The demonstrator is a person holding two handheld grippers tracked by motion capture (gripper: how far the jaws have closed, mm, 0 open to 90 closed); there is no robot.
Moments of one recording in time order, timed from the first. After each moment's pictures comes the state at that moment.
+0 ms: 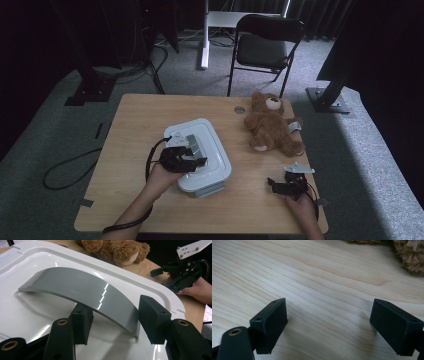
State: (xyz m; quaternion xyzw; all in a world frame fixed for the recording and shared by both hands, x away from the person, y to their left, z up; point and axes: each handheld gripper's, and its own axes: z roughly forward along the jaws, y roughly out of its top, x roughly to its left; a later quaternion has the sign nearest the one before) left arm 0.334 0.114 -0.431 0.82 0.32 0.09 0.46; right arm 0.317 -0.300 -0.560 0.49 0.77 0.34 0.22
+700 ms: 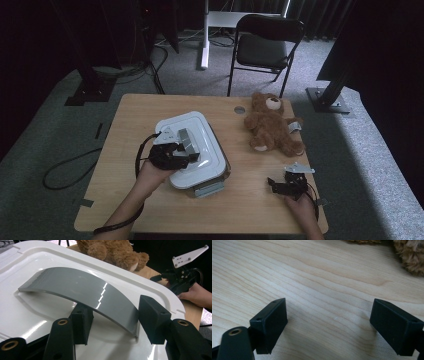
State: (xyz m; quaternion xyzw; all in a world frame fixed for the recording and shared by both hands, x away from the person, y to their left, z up) left arm 0.326 0.137 -0.405 0.81 0.32 0.11 0.47; right arm 0.317 -0.300 -0.560 0.49 0.77 0.34 0.22
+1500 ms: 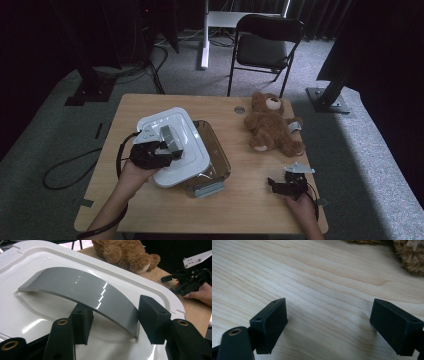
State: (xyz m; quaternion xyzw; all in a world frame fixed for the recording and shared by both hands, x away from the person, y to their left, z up) left arm 0.316 0.180 -0.391 0.80 0.34 0.14 0.47; right arm 0.317 -0.300 -0.560 0.49 0.77 0.34 0.22
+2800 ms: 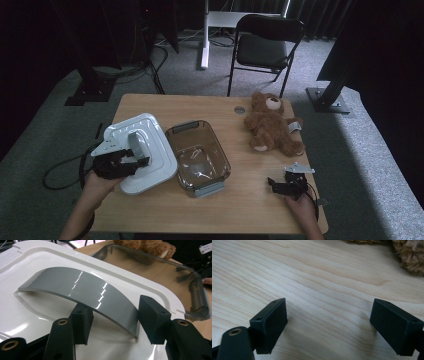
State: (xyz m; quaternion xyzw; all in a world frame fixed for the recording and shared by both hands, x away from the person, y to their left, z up) left arm 0.295 0.271 -0.412 0.80 0.36 0.16 0.46; right arm 0.317 -0.300 -0.560 0.49 0.77 0.34 0.22
